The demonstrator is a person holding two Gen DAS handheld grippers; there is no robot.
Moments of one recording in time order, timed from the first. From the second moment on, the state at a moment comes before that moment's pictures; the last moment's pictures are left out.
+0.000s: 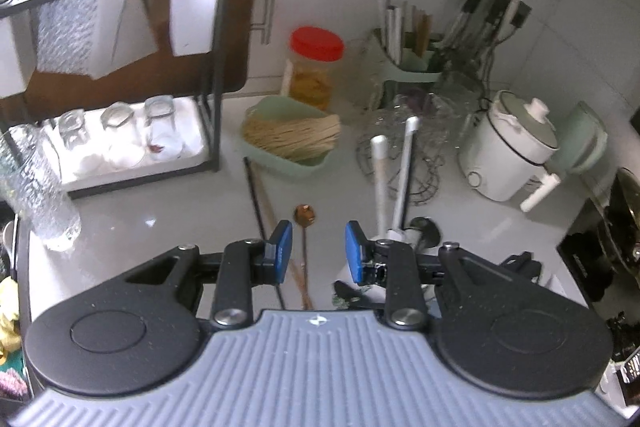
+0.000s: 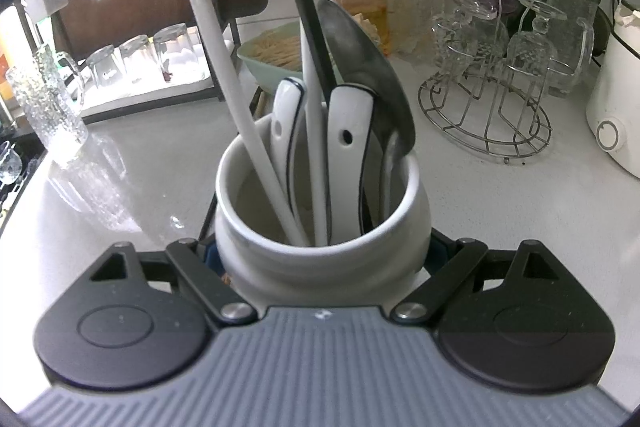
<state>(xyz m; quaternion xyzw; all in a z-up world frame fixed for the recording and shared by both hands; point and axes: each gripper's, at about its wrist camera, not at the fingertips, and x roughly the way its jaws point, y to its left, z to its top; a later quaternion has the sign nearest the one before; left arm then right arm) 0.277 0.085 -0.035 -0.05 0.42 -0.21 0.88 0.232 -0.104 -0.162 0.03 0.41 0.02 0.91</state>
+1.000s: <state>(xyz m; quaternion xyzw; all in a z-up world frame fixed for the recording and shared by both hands) 0.328 0.075 -0.168 -0.05 0.52 -0.13 0.84 0.227 -0.111 -0.158 0.02 0.44 0.02 0.90</state>
